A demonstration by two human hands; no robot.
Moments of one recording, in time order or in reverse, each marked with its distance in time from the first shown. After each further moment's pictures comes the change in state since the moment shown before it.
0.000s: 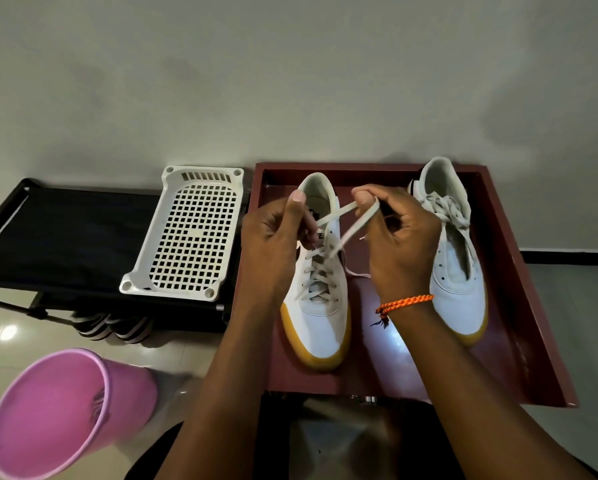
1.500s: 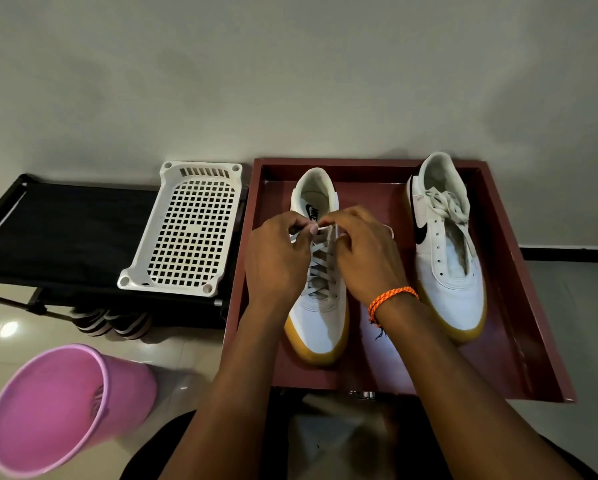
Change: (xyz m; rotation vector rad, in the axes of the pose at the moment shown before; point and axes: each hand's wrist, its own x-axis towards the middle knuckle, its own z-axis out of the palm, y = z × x) left_hand 0.003 -0.043 0.000 0.600 0.021 0.007; right_hand -0.015 0.013 0.009 -0.532 -0.506 0.056
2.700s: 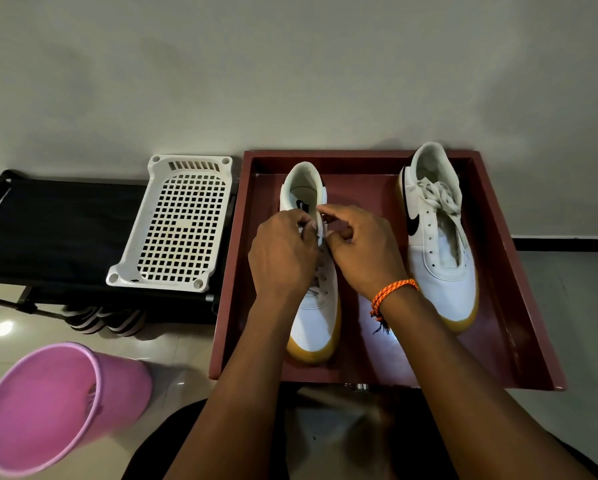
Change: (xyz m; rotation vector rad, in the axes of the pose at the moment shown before) left_hand -0.004 0.011 0.021 0.201 0.014 -0.051; right_hand 0.000 0.010 -0.002 0.176 0.001 0.090
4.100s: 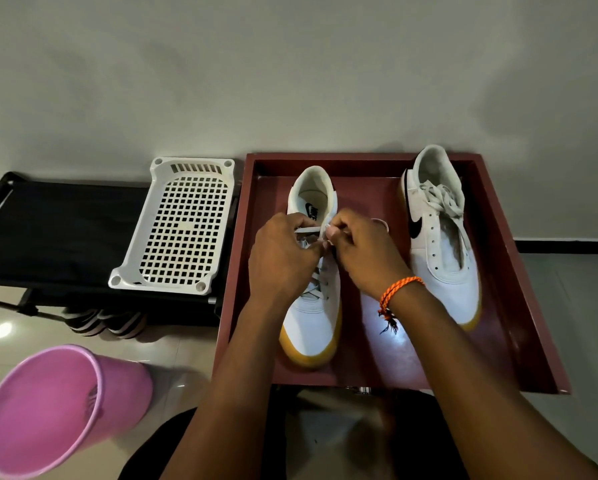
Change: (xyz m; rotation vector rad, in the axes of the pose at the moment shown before) left_hand 0.002 -0.004 -0.009 -0.130 -0.145 0.006; right_hand 0.008 0.012 -0.005 -0.082 -0.149 0.083
